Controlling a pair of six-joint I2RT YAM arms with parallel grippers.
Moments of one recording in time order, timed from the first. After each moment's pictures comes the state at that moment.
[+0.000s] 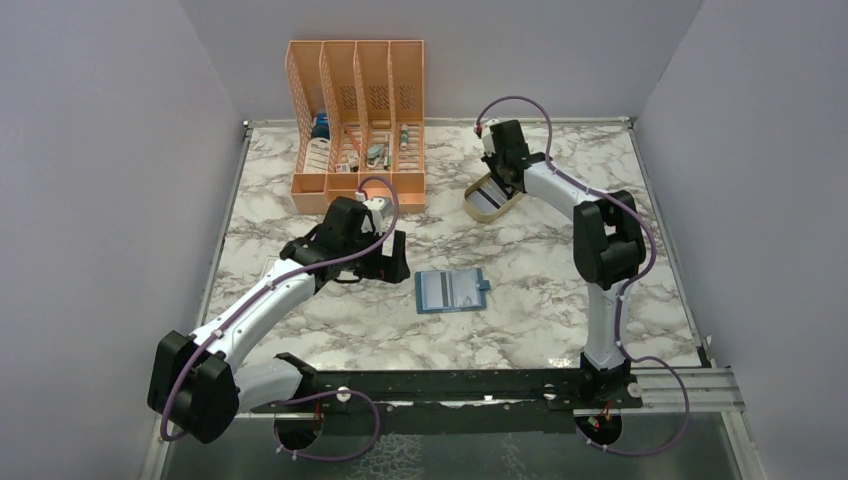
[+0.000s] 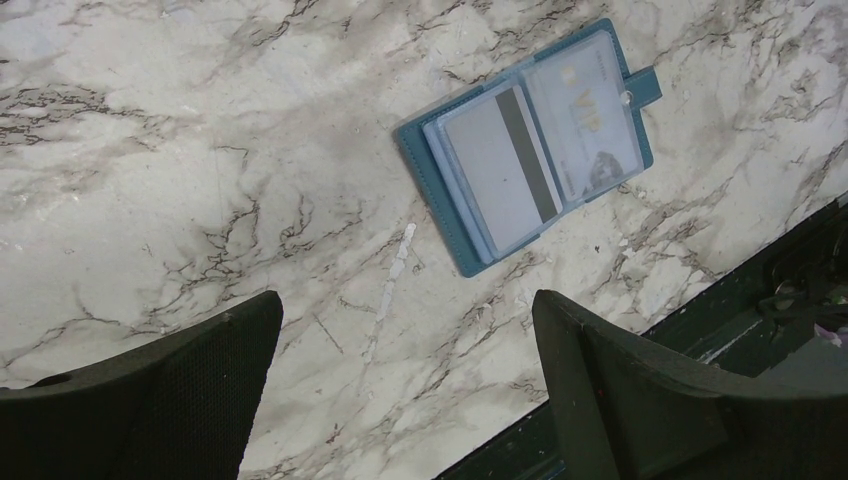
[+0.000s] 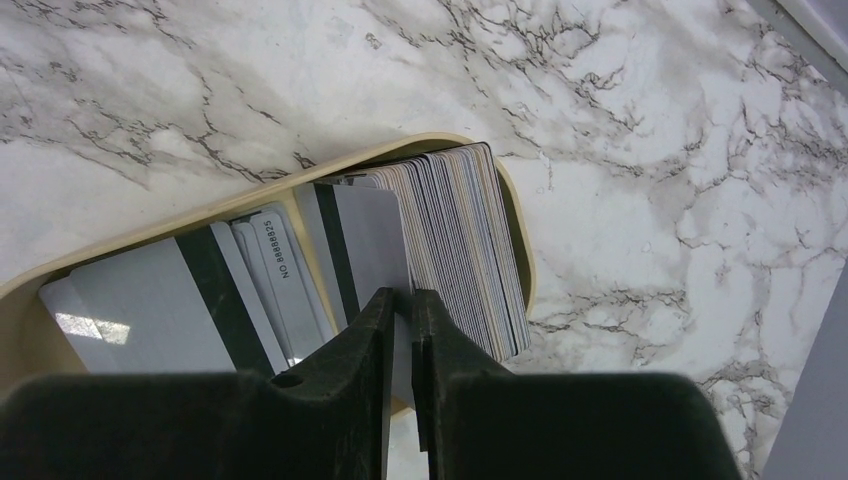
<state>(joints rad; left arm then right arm) -0.50 1.16 0.83 -0.52 0.25 -0.31 0.36 2.10 1.61 -0.30 0.28 -0.31</state>
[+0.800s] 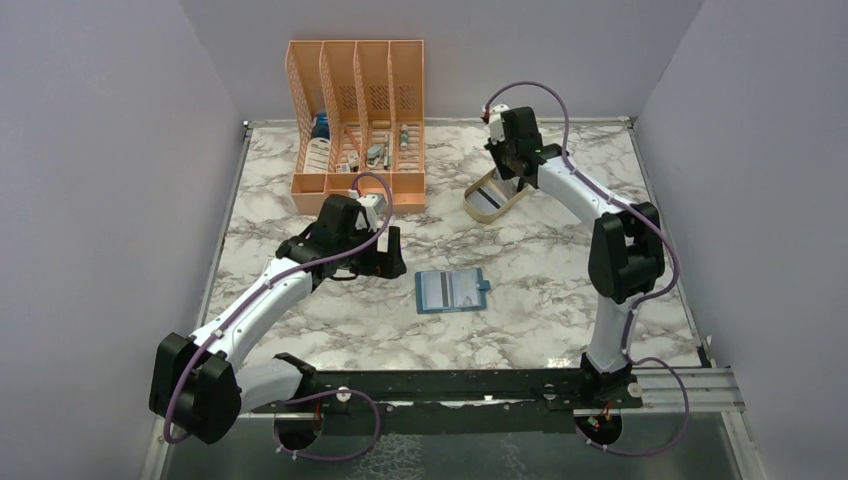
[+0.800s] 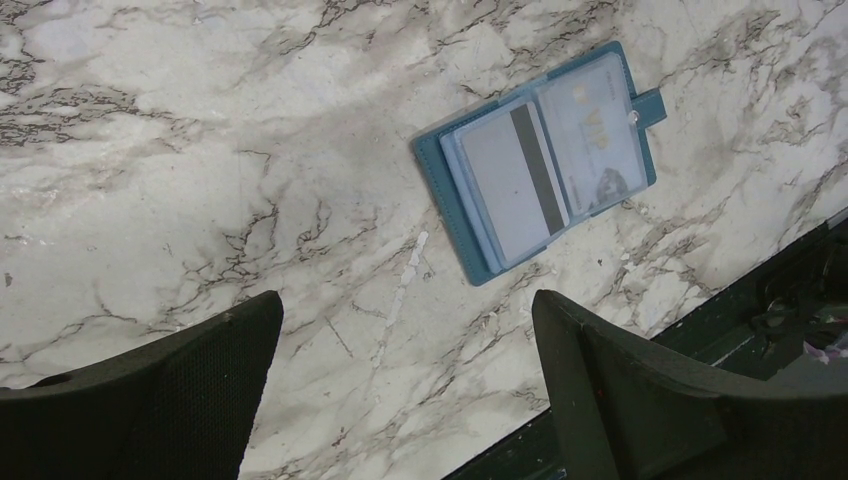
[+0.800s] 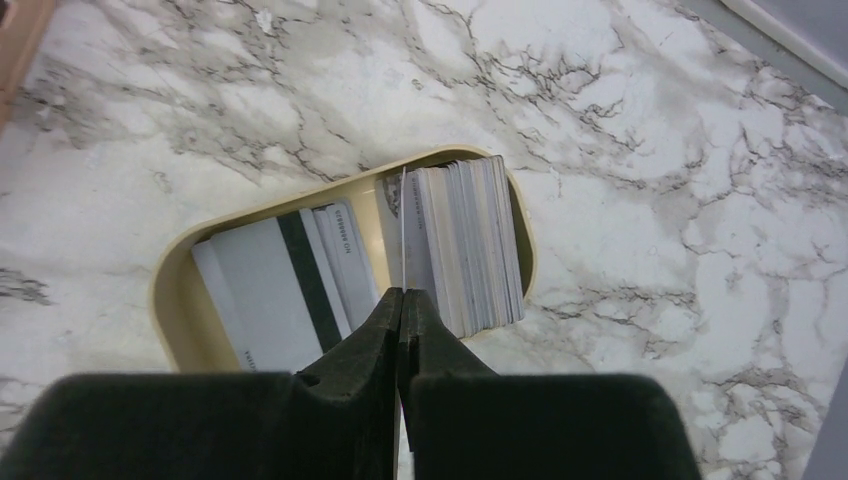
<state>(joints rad) -0.46 1.16 0.83 -0.52 0.26 -0.31 0.36 1.97 1.61 -0.36 0.17 -0.25</state>
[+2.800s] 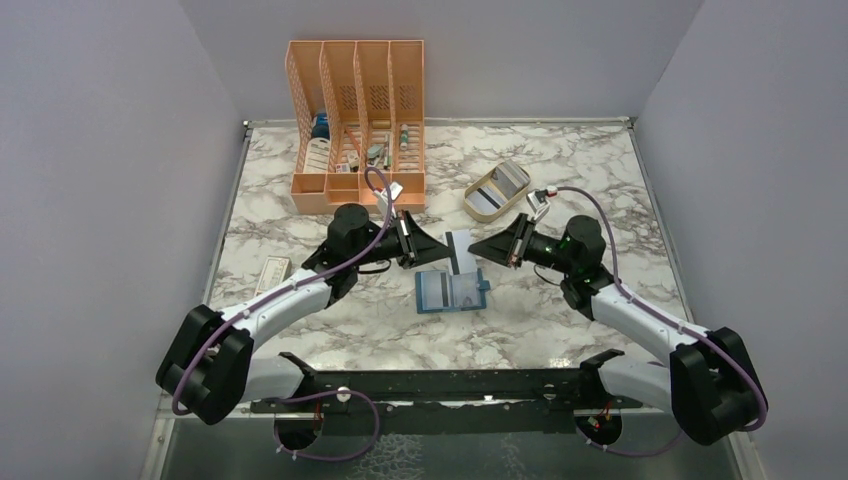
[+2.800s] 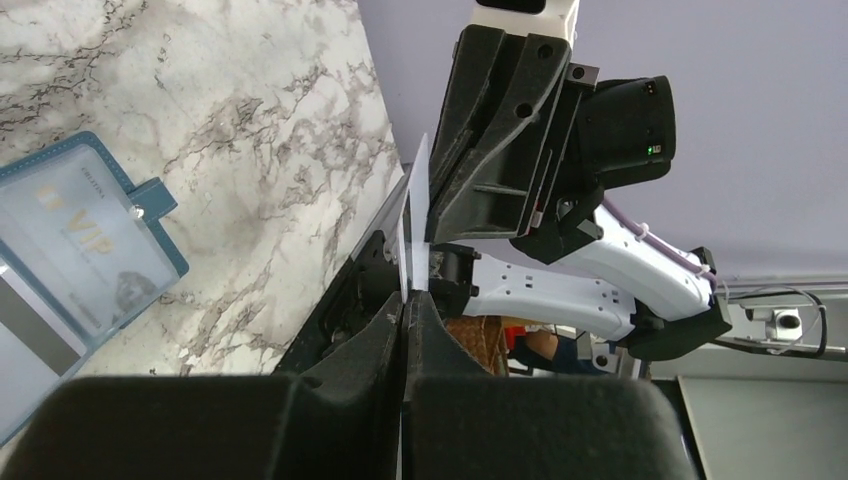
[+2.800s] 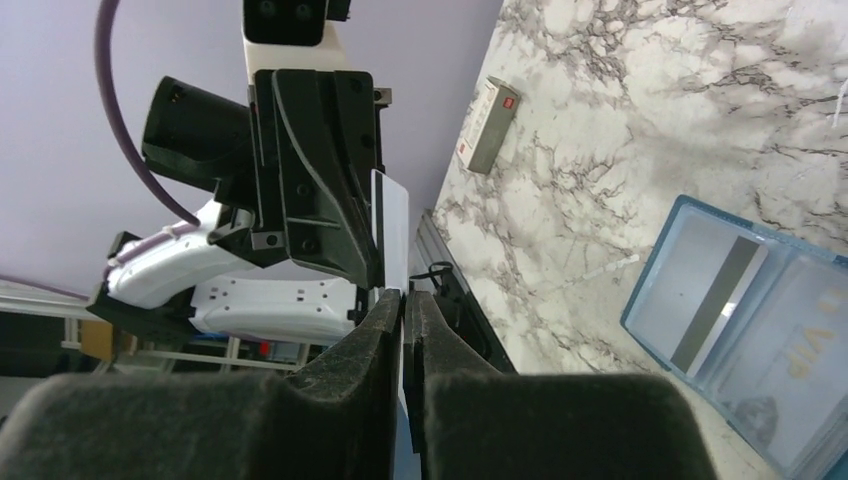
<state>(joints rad) -0.58 1.25 0.63 0.45 0.66 -1.19 0.39 1.13 0.45 0.62 -0.74 1.15</state>
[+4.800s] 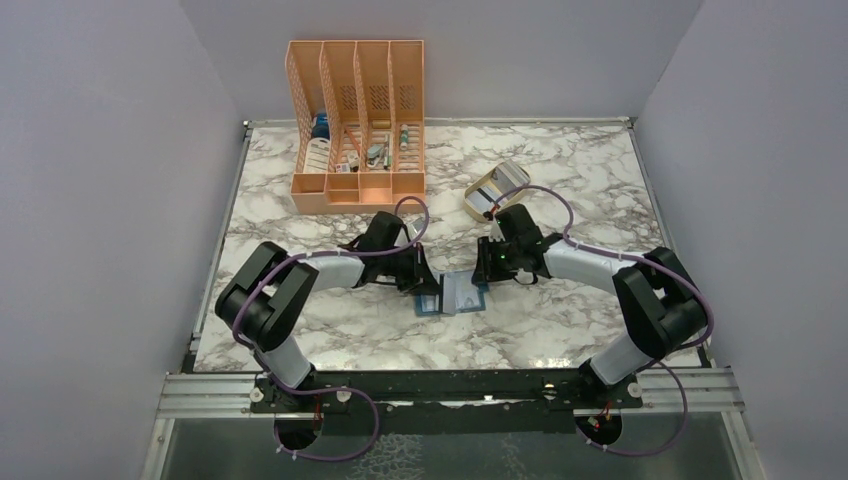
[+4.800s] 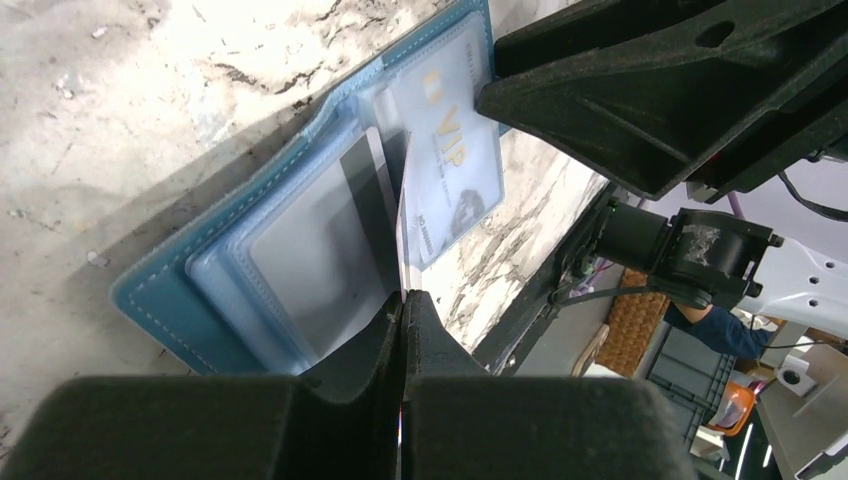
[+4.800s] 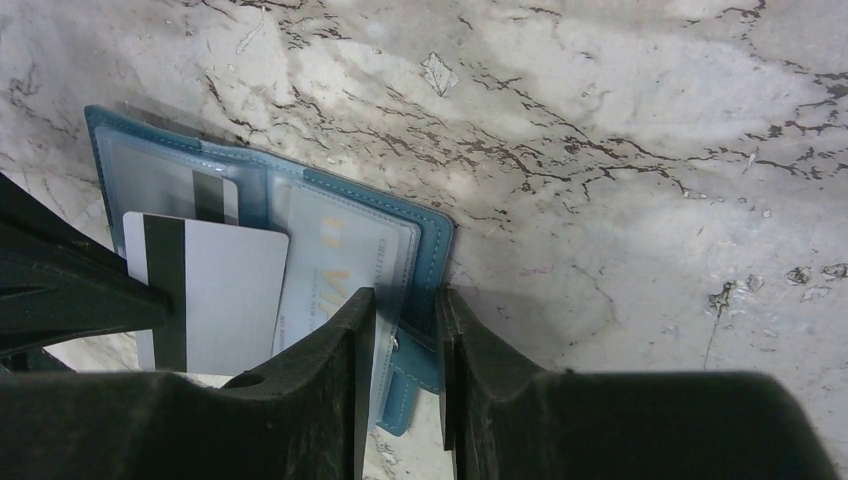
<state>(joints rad) -0.58 1.66 0.71 0.10 0.67 -0.79 0.54 1.58 0.78 -0.18 -0.24 0.39</state>
